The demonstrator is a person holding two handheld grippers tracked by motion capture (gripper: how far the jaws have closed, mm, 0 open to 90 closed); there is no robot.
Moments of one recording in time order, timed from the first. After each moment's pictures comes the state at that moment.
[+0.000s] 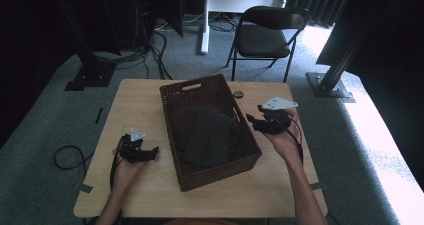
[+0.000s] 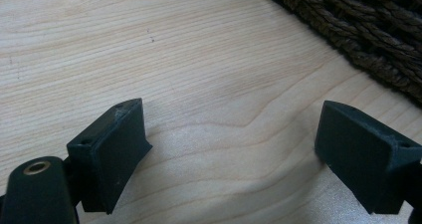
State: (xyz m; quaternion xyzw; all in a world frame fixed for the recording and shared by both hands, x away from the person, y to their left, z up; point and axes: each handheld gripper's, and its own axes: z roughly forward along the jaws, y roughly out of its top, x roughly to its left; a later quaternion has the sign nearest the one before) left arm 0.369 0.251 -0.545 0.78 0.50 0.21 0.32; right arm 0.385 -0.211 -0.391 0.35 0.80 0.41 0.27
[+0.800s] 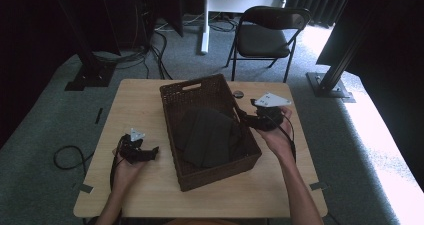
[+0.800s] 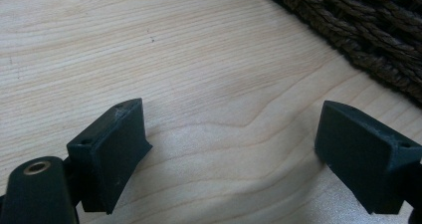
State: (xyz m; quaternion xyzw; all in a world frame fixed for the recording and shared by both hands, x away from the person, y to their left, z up) left arm 0.369 0.251 -0.545 0.78 0.50 0.21 0.32; right arm 0.388 -0.190 -0.380 0.33 0.78 0.44 0.29
